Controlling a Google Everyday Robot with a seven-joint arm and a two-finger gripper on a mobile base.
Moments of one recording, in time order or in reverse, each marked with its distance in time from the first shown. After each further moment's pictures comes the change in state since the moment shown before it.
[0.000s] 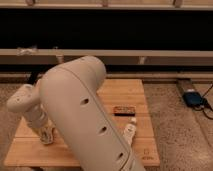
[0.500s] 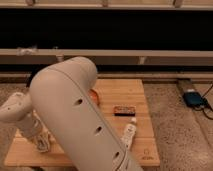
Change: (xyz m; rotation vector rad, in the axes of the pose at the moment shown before) arm 0.022 0.008 0.008 0.029 0.030 -0.029
